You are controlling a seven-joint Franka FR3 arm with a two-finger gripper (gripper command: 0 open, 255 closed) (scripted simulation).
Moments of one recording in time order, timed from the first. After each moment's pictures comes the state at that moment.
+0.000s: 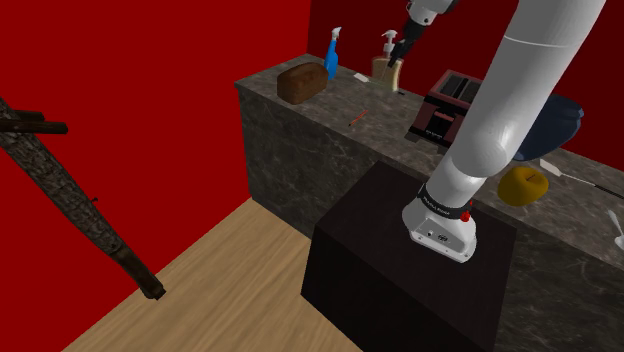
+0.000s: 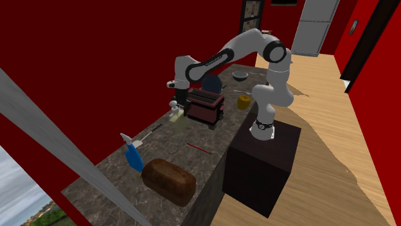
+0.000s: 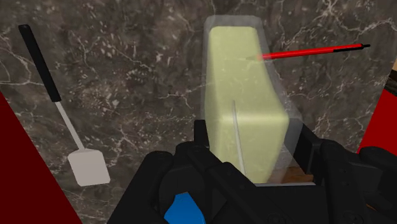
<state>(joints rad) -0.01 0.14 -0.90 -2.02 0.37 2.16 -1.07</state>
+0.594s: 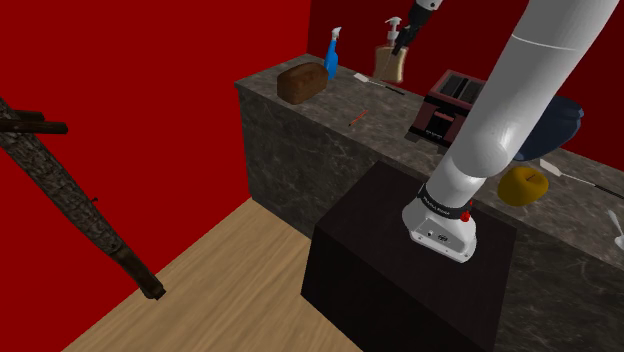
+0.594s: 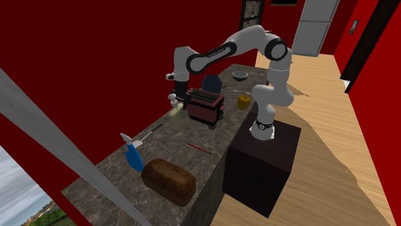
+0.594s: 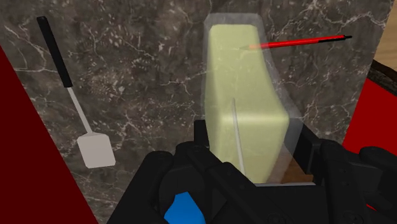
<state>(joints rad) 0.00 0.08 -0.91 -1.95 0.30 2.07 -1.01</state>
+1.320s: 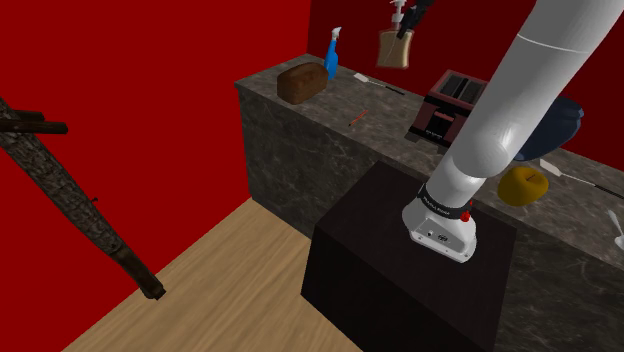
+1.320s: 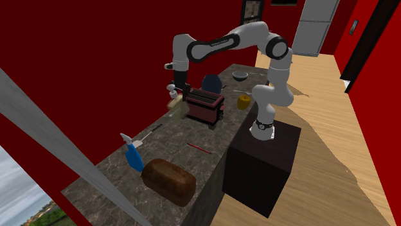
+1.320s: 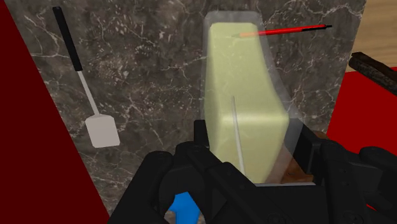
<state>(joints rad) 0.01 0.04 -0.91 -1.83 0.24 1.93 -0.95</state>
